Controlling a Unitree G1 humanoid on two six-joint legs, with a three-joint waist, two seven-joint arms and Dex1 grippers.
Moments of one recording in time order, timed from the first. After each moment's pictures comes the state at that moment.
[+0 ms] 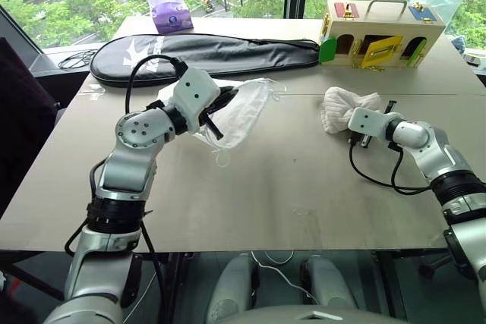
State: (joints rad) left arm -0.54 0.58 -0.01 -0.08 -0.14 0.24 -0.74; right arm -0.74 -0.65 0.27 0.70 -0.38 -0.26 0.54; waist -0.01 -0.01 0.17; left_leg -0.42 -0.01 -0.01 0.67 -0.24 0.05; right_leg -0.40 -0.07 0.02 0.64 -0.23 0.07
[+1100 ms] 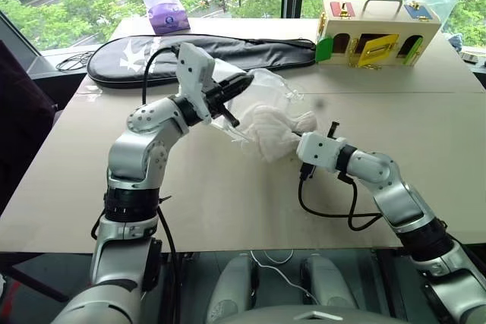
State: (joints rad) left arm -0.62 0.48 0.03 -0.13 -0.45 0.52 -0.76; right arm -0.41 -0.42 0.33 -0.16 -0.22 0.18 0.64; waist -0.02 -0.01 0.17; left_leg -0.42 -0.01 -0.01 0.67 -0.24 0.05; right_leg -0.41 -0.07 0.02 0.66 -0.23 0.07
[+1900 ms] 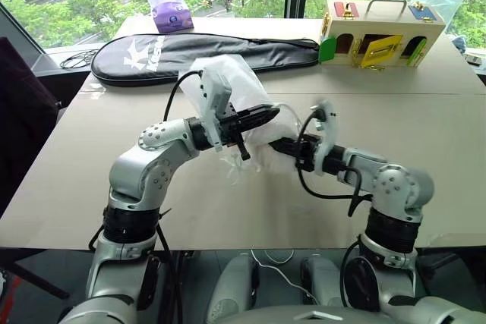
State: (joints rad) left arm -0.52 0.46 0.05 -0.27 -0.67 0.70 -0.81; right arm -0.54 0.15 -0.39 -0.39 0.48 1.53 0.46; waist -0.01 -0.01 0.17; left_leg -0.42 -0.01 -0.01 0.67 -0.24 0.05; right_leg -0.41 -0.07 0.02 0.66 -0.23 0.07
